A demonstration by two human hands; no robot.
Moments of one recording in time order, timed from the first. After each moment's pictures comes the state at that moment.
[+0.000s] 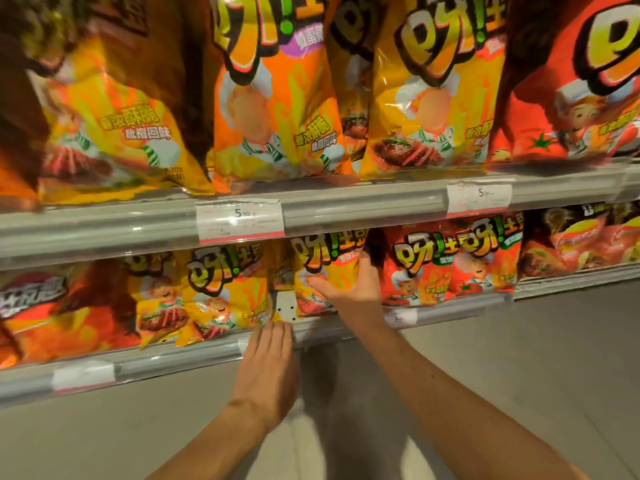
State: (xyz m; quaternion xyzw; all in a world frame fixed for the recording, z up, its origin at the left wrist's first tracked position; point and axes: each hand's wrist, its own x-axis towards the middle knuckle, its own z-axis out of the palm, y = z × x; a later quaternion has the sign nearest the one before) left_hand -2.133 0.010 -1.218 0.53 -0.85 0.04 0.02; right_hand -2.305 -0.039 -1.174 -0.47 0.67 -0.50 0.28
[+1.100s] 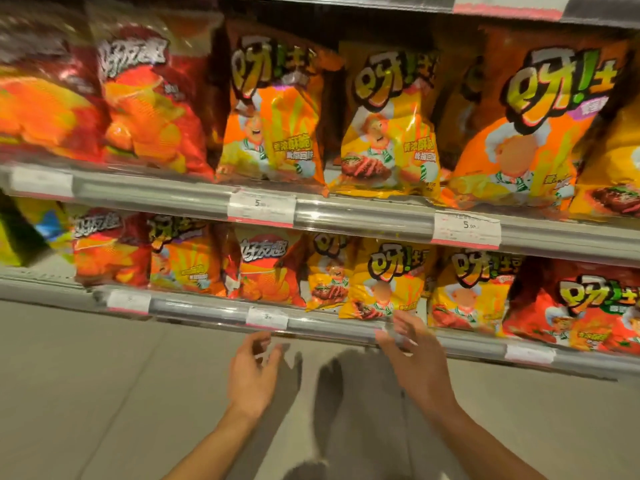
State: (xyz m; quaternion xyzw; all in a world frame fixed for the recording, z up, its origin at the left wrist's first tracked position) left_hand -1.886 0.078 -1.210 0.70 -0.42 -0.34 0.46; right_hand -2.131 0.060 -1.152 -0.56 0.64 -0.41 0.33
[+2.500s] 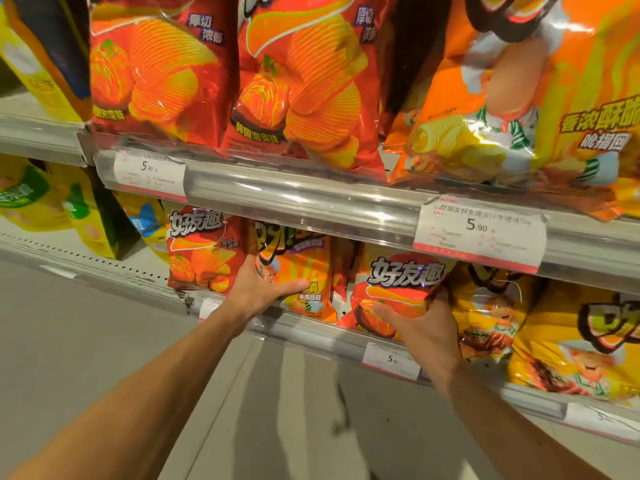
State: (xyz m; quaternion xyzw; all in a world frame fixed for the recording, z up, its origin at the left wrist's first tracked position) left_hand -1.643 -0.076 -1.180 0.71 -0.42 -0.38 0.42; right_hand -1.920 -0.089 -1.205 -0.53 0.63 -0.41 0.40
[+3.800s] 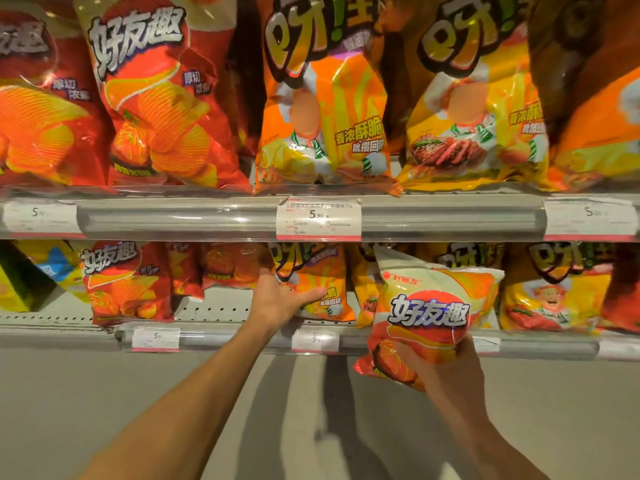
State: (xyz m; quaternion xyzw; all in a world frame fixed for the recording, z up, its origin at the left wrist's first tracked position) left_hand -1.800 -0.081 -1.165 0.66 -0.51 -0.39 0.40; right_hand -2.052 0.026 -1.198 -0.37 0.72 -0.48 0.34
